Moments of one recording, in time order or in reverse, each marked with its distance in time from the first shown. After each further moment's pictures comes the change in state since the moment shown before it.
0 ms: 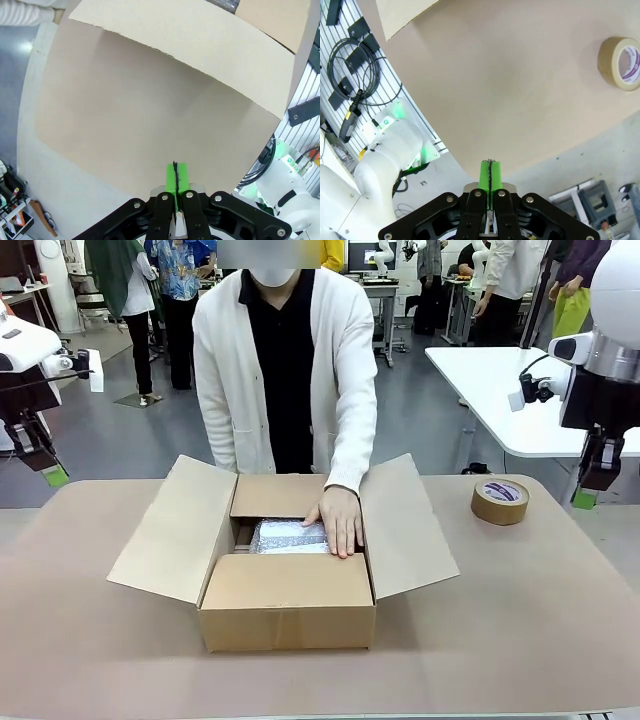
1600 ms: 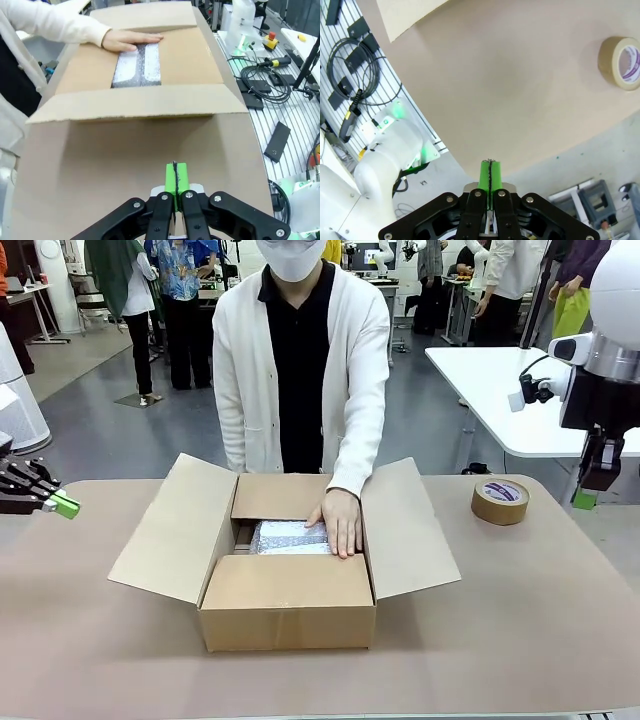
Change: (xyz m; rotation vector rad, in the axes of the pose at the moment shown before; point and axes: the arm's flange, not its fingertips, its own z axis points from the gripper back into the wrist) left arm -0.106 0.077 -0.122 -0.431 -0.809 -0.417; right arm 0.000 0.000 0.000 -0.001 0.002 -0.001
